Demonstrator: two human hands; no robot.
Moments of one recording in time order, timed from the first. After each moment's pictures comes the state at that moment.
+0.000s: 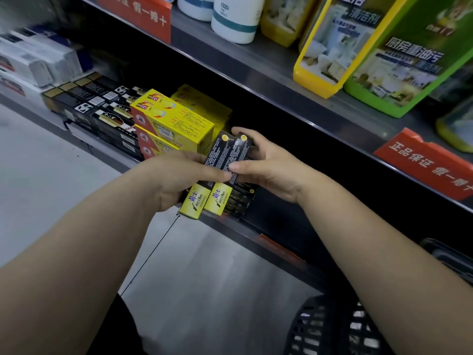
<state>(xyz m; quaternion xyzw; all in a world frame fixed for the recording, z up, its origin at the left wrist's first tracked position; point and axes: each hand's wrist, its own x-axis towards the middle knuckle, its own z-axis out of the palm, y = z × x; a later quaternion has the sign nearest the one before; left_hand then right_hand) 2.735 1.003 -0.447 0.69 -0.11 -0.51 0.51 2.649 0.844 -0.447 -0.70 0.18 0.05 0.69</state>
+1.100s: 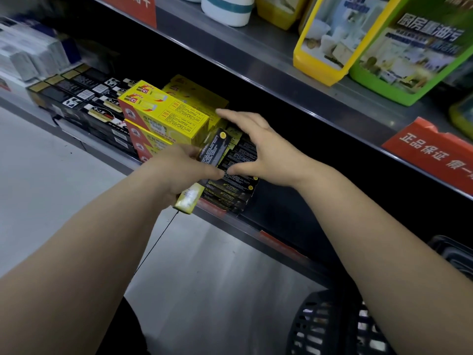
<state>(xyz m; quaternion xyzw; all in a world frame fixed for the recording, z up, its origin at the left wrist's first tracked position) 2.742 0.988 -0.466 0.79 -0.15 -0.37 0.47 2.662 0.828 -0.452 -0.95 0.07 0.01 0.32</state>
